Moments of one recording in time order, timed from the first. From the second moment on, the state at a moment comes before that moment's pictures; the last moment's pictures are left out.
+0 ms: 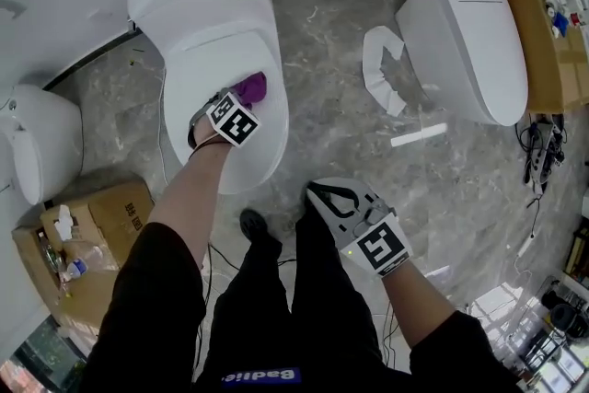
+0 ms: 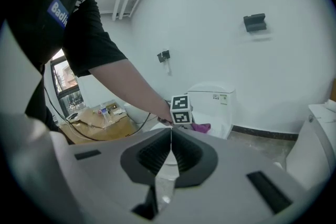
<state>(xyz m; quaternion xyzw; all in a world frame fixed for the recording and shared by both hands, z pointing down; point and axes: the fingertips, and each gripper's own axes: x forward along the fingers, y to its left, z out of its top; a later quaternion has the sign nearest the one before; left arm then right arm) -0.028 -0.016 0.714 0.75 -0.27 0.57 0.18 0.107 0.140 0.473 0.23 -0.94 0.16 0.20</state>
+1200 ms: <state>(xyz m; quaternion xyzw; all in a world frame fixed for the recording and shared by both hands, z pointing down) 0.084 0.081 0.719 0.77 -0.23 0.58 0.15 0.158 0.231 0.466 0.21 -0.94 0.20 0.20</state>
